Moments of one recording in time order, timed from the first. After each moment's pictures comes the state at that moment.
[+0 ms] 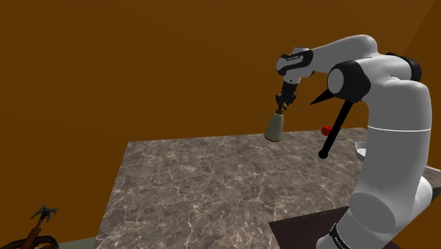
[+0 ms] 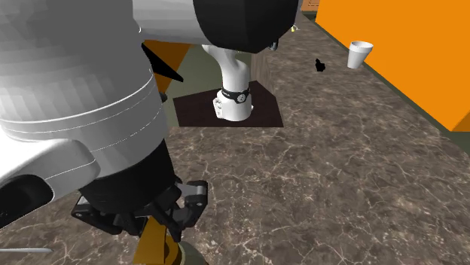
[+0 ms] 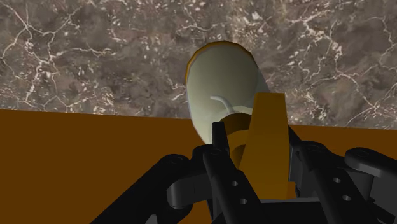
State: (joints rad) arm -0.22 0.40 -0.44 -1.55 0.19 1.93 -0.36
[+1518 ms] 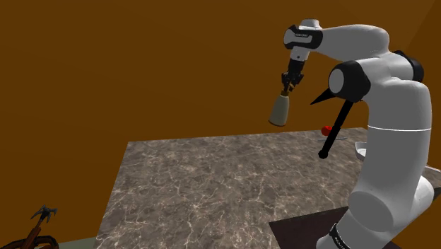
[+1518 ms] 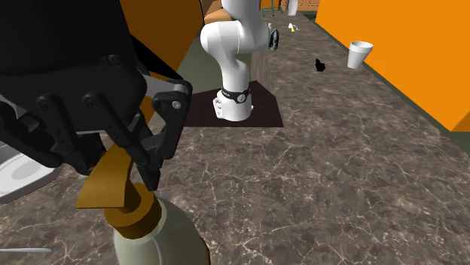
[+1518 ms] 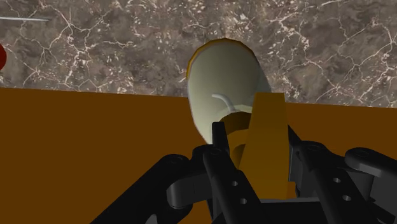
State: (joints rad) arm -0.25 0.41 -0.45 -1.23 0.18 1.62 -0.34
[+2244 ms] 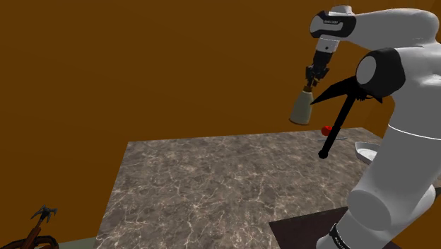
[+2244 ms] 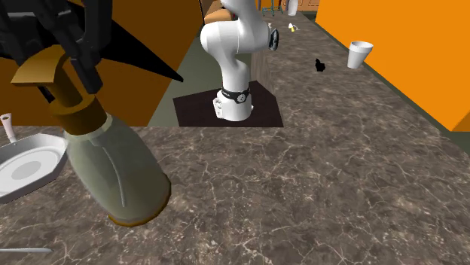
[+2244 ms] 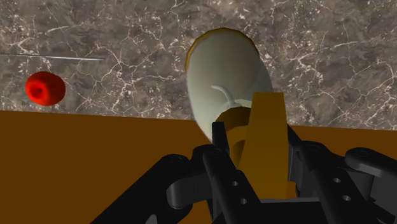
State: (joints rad) arm -0.28 0.19 -0.51 -1.38 0.11 1.57 -0.45
